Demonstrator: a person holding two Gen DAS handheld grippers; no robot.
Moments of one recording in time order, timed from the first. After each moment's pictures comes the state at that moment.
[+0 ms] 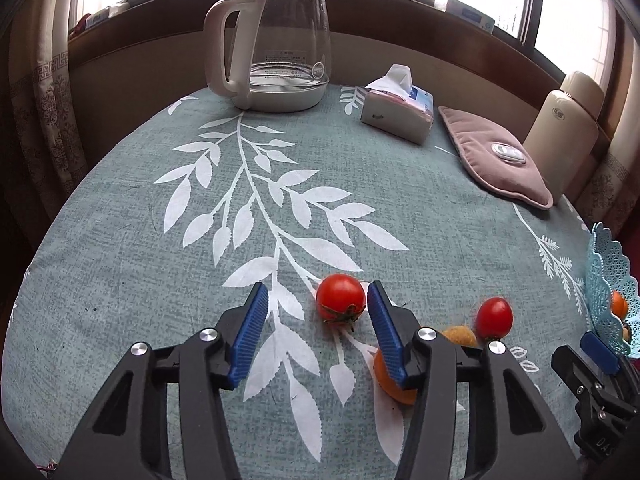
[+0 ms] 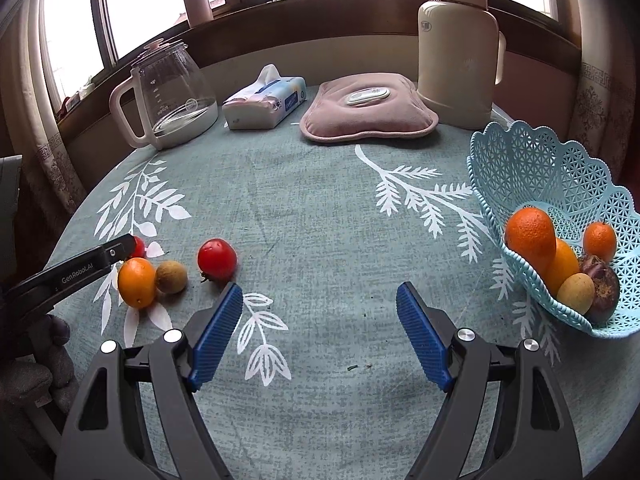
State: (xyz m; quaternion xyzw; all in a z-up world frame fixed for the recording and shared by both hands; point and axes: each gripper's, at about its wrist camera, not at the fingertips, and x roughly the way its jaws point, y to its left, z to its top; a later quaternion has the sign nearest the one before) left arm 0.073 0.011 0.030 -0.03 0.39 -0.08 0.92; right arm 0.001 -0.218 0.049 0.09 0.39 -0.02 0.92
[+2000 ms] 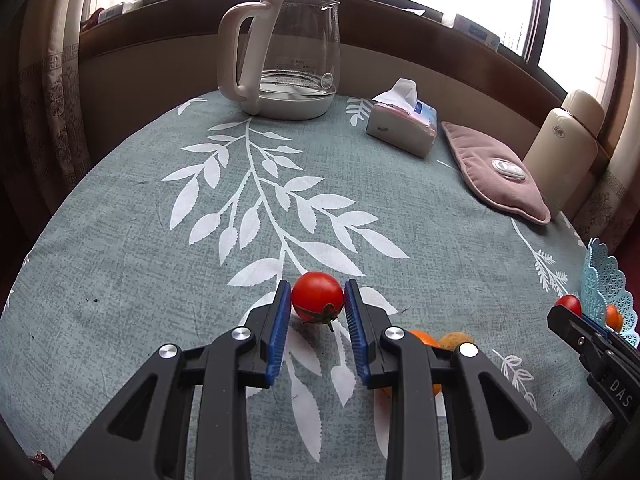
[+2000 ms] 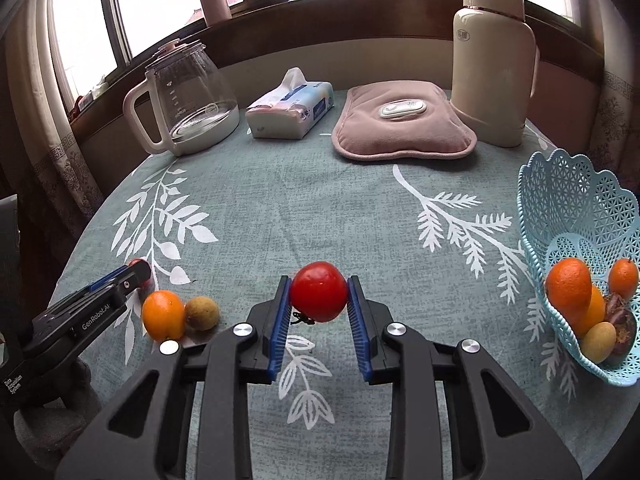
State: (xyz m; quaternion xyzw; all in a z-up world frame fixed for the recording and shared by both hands) left arm 0.068 0.019 0.030 -0.06 0.37 -0.08 0.92; right arm 0.028 -0.211 0.068 0.10 0.38 0.00 0.92
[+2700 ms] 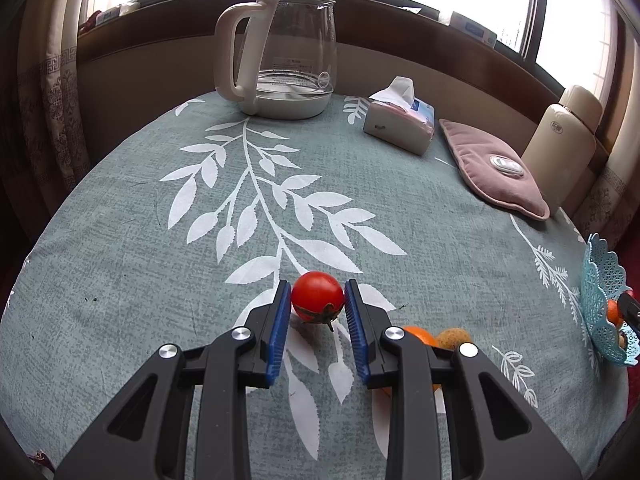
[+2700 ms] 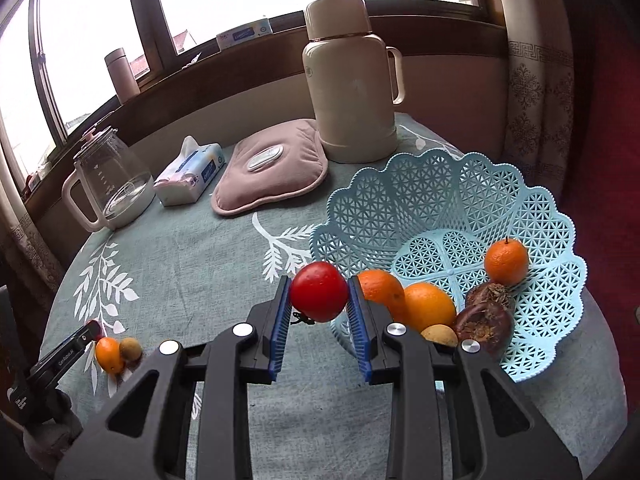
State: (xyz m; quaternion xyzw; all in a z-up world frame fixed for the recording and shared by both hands) left arm 0.065 0.016 0.031 -0.05 0.37 -0.08 0.92; right arm -0.019 -0.314 0.087 0.16 0.34 -0.11 0.92
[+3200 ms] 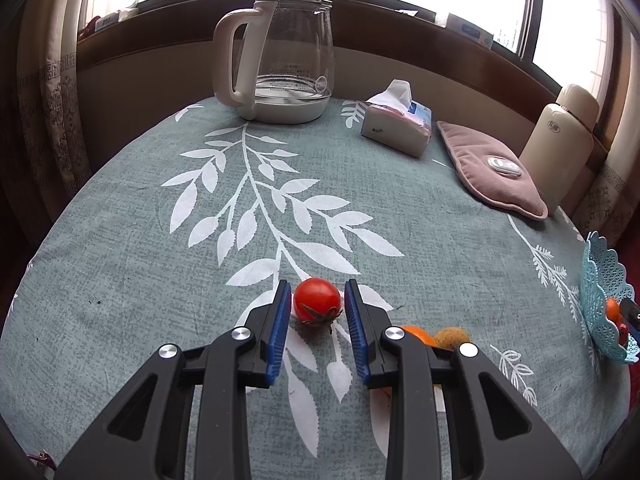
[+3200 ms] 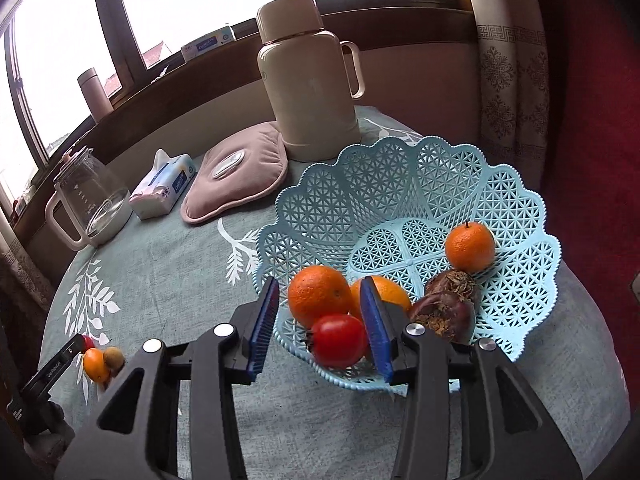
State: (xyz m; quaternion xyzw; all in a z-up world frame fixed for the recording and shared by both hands) left arm 0.060 0.015 0.033 -0.05 0.36 -0.08 0.93; right arm -0.035 -0.344 0.081 0.20 0.33 -0.15 0.91
